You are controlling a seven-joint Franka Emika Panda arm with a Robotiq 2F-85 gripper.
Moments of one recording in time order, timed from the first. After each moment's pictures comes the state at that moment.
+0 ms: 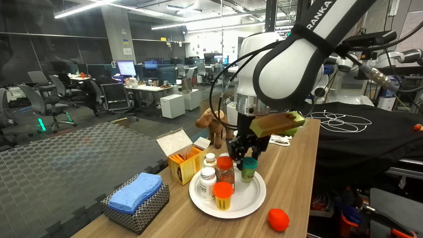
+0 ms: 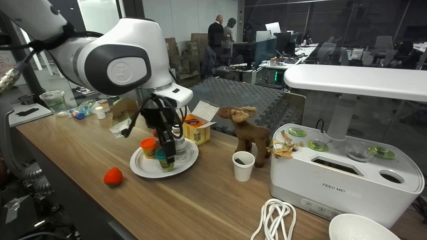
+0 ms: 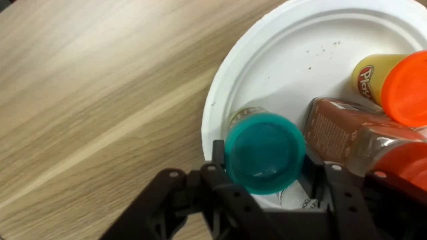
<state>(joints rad) 0.06 0.17 0.02 -2.40 -0.04 2.63 0.45</state>
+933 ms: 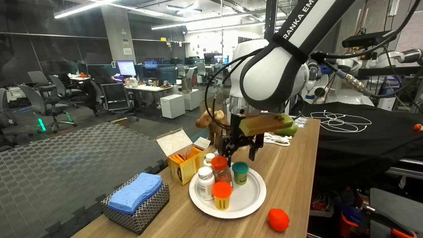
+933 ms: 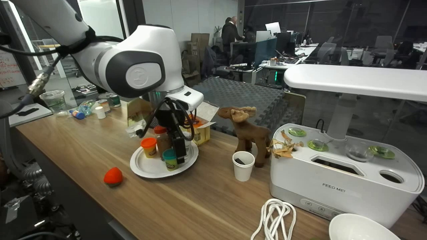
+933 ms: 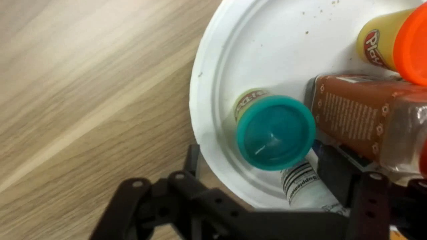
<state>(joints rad) 0.06 0.25 -0.01 -2.31 0.00 2.62 0.45</state>
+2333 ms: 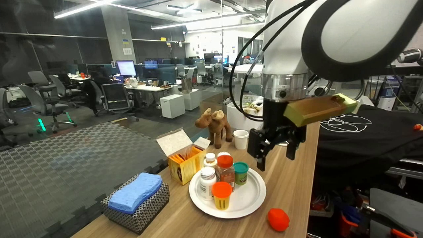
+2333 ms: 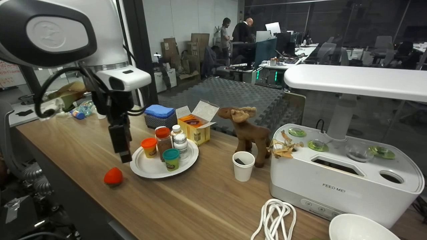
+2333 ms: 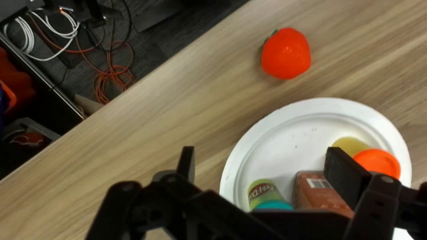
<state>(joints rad) 0.07 -0.16 0.10 -2.62 -0.04 2.46 0.59</state>
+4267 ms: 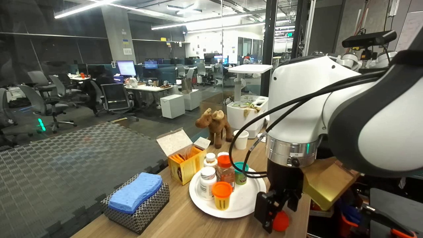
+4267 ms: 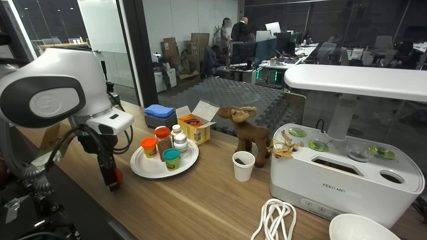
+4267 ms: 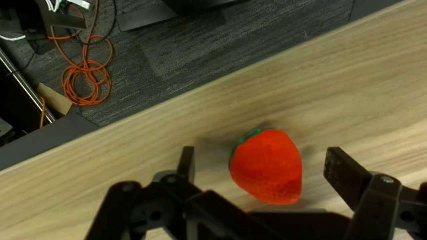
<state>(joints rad) 0.17 0.07 0.12 -2.74 -0.06 2.80 0.55</state>
